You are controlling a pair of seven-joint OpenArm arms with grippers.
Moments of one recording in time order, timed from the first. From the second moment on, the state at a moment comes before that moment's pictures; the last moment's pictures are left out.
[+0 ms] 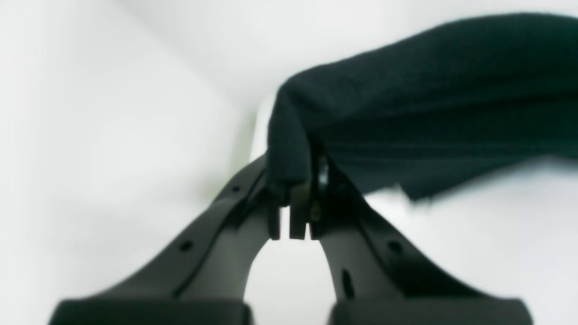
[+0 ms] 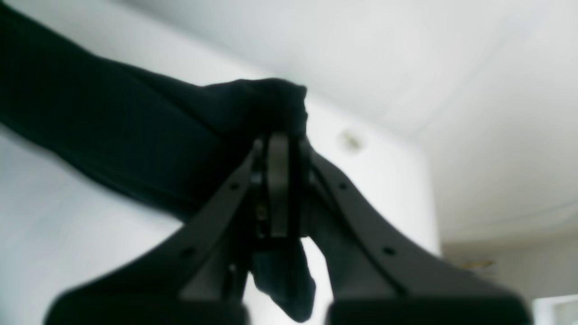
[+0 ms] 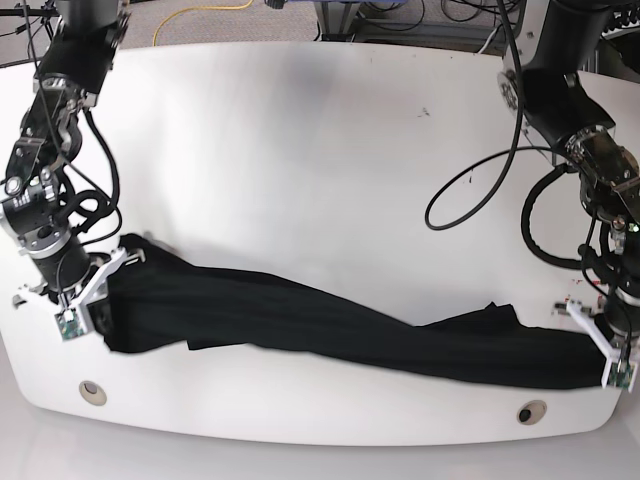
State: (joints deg) left arm -25.6 -13.6 -21.7 114.3 2.7 -35.0 68.8; right arm 8.1 25.3 19.6 113.7 22.2 27.6 -56.7
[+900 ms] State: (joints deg) left arm 13.8 -13.4 -37.3 114.2 1.9 -42.5 67.1; right arm -22.1 12.6 24.2 113.9 22.2 27.4 -56.4
